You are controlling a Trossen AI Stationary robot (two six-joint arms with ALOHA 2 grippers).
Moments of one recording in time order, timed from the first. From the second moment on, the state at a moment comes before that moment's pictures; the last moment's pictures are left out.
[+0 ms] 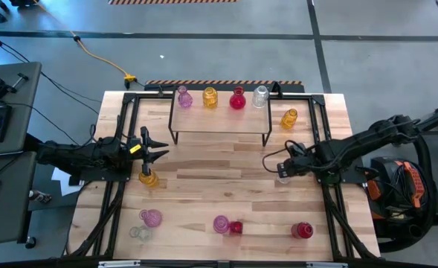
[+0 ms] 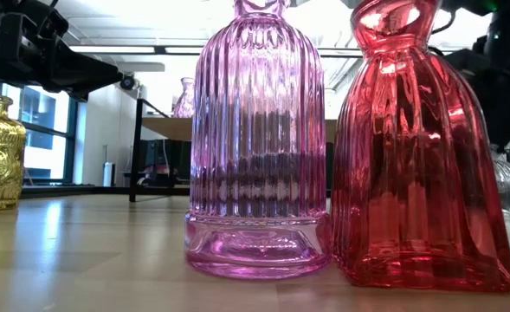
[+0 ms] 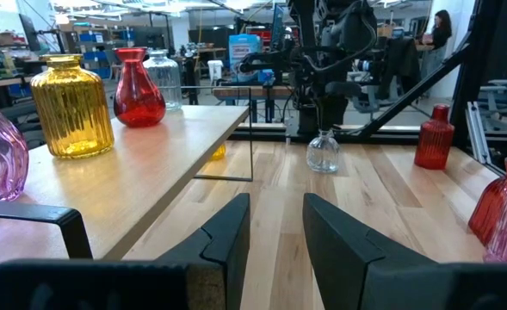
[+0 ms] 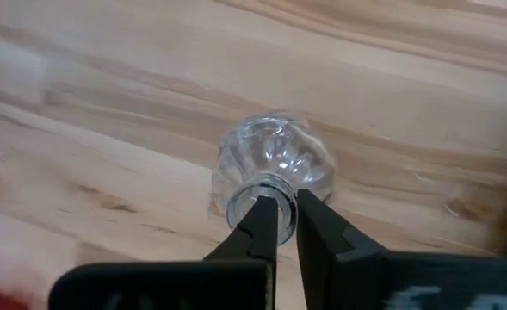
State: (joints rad) left arm -0.07 0.03 0.03 0.00 -0.25 0.04; right arm 0.28 1.05 0.69 -0.97 0.14 1.60
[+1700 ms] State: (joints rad) left arm -0.07 0.03 0.03 0.00 -0.25 0.04; right arm -0.38 1.40 1.62 -1.19 0.09 0.65
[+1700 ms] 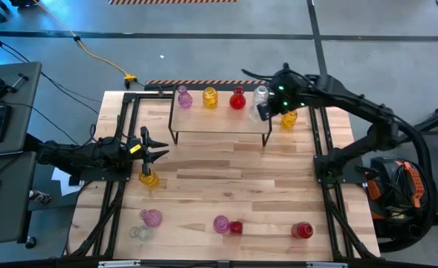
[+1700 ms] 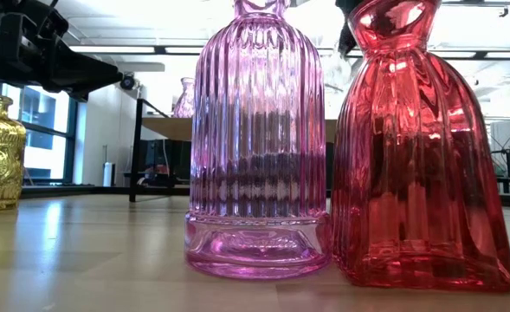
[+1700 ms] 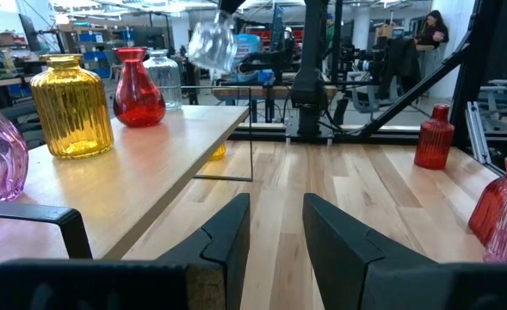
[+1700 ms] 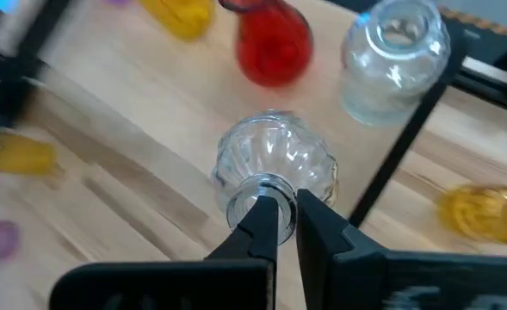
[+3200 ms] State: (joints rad) left arm -0.07 0.03 0.03 0.00 -0.25 0.04; right arm -0.50 1.67 1.80 -1.40 0.03 0.49
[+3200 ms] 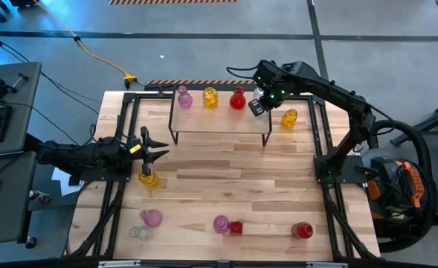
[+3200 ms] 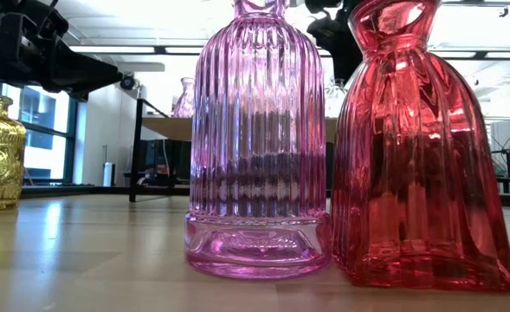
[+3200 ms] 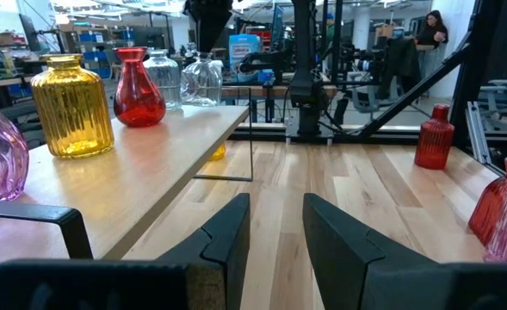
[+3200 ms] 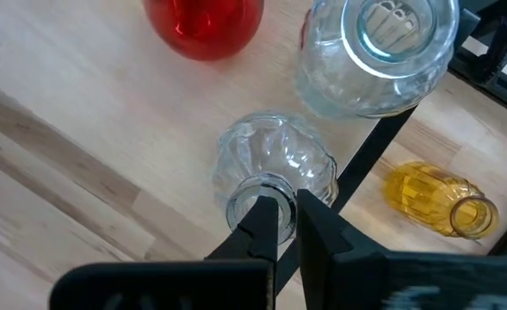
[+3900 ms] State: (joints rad) left arm -0.07 0.03 0.03 0.00 -0.25 0.04; right arm -0.52 1.67 1.80 -1.41 0.01 0.49
